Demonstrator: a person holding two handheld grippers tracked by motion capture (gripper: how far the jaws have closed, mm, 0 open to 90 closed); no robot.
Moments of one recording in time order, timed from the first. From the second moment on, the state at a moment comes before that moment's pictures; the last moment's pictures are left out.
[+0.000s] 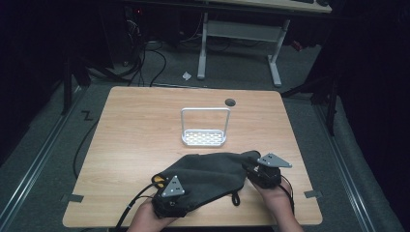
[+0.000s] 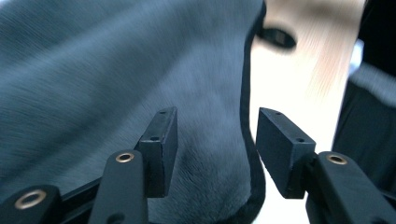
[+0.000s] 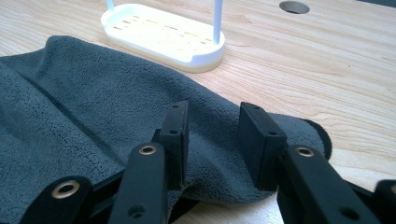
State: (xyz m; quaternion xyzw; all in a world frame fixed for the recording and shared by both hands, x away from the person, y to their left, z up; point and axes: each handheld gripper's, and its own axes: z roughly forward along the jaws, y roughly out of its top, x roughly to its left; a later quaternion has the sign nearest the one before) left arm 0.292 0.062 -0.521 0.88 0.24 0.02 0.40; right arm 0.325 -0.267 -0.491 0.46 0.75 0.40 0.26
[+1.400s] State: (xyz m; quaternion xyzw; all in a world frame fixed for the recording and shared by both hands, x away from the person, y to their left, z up) left arm 0.356 0.163 -0.516 0.75 0.44 0.14 0.47; right arm 0.319 -0.191 -0.526 0.36 0.85 0.32 0.21
